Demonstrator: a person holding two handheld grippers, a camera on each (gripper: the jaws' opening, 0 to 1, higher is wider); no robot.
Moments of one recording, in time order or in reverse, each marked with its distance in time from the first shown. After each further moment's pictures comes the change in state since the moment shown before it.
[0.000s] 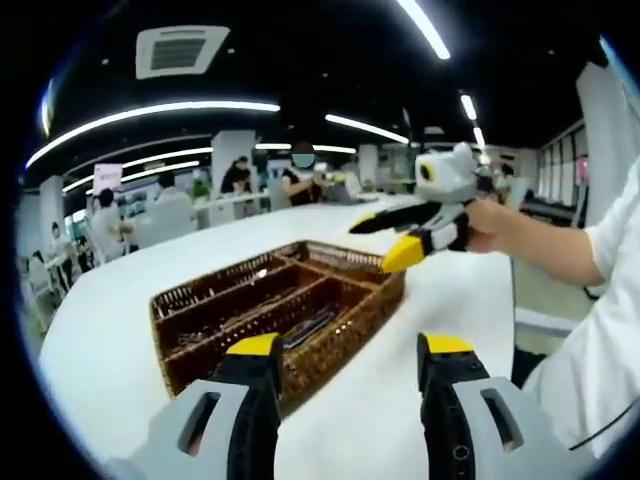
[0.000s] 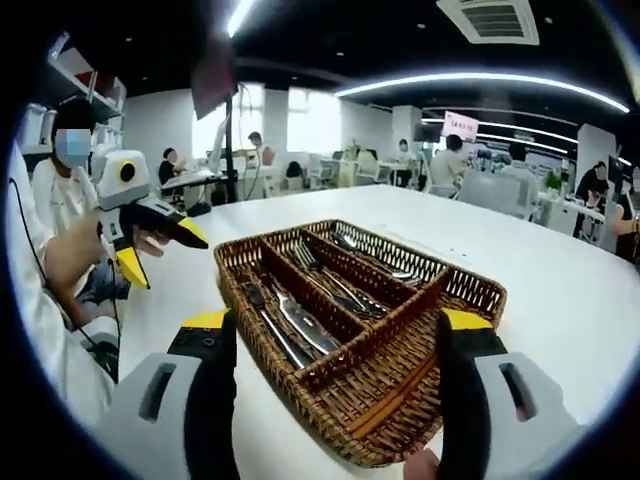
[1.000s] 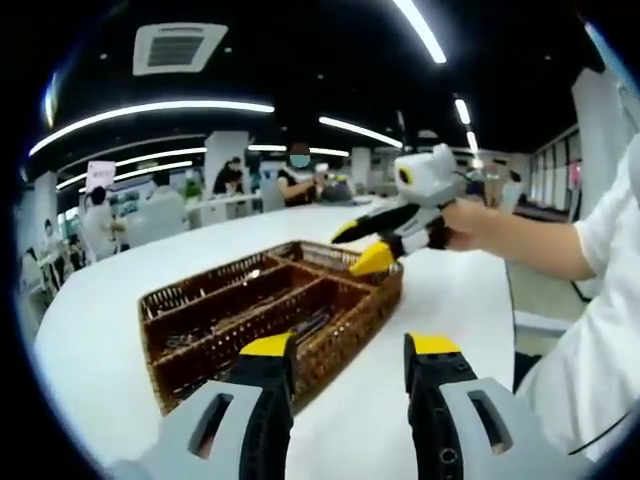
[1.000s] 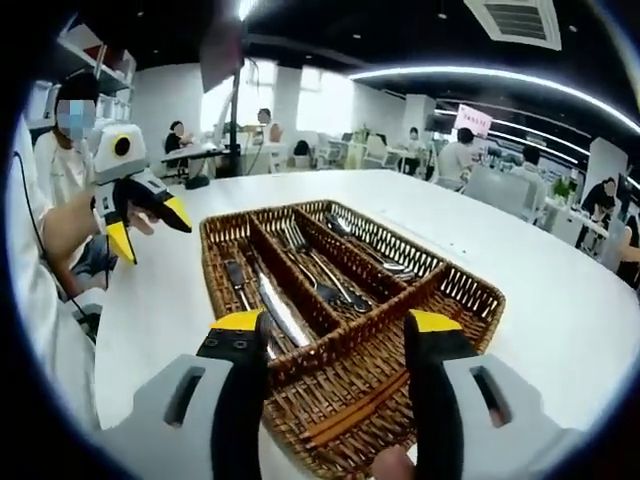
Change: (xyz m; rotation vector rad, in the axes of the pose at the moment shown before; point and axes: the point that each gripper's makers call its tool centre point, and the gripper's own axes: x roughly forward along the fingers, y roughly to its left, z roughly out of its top) left arm 0.013 0.002 -0.002 -0.011 -0.012 -0.042; right arm 0.020 -0.021 -0.011 -0.076 0.073 0.026
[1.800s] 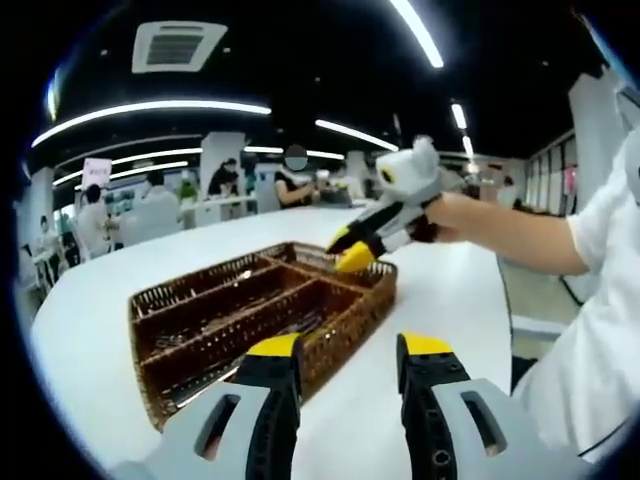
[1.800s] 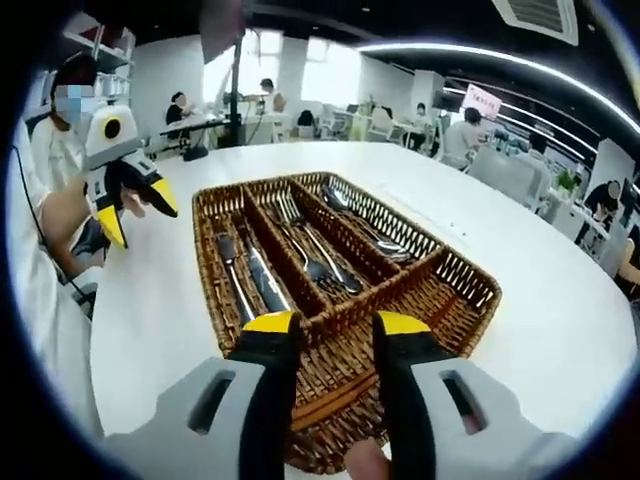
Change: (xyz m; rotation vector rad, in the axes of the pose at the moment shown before) left arm 0.006 -0.006 -0.003 -0.014 -0.013 -0.026; right arm 0.005 -0.013 -0.014 -0.031 0.144 0.019
